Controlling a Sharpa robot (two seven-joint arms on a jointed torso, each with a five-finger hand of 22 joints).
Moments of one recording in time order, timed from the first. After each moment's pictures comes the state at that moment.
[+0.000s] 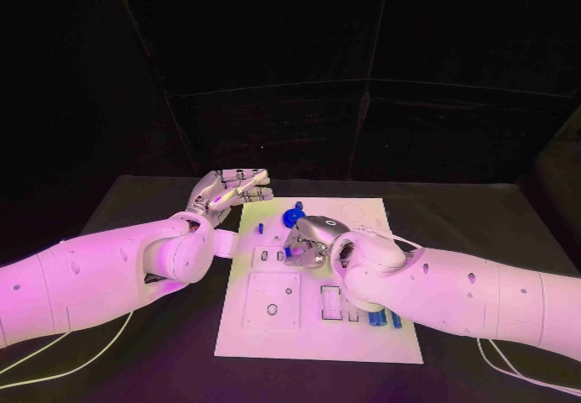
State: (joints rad) left arm 1.20 -0.86 -0.09 1.51 0.07 -0.39 0.56; left_hand 1.39 0.07 -0.06 0.09 0.14 0.92 0.24 0.08 0.07 0.98 0.19 0.07 0.06 1.04 0.15 0.15 0.09 0.17 0.91 0.26 0.22 0.07; right arm 1.17 -0.47 -0.12 1.45 -1.48 -0.33 -0.37; right_hand 1.33 -0.05 0.20 0.02 0.11 1.03 0.15 0.07 0.07 1.39 0.05 1.24 1.27 1.47 -0.02 1.49 1.31 0.07 1.40 0.09 1.48 1.31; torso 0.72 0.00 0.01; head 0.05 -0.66
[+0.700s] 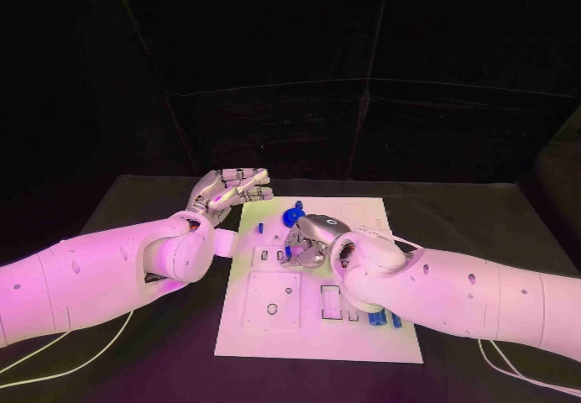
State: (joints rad) left arm 1.20 -0.85 -0.09 1.51 0.07 -0.39 0.56; left_hand 1.39 0.07 -0.06 0.09 0.14 0.92 0.24 0.08 0.07 0.98 0.19 0.07 0.06 1.04 0.15 0.15 0.09 0.17 0.91 0.26 0.22 0.07; right arm 1.17 -0.47 -0.12 1.45 -1.48 -0.36 -0.39; right_hand 1.29 -0.08 0.08 0.09 0.06 0.97 0.15 0.07 0.07 1.38 0.06 1.21 1.25 1.47 -0.02 1.48 1.31 0.07 1.39 0.10 1.48 1.30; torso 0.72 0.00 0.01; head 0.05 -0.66
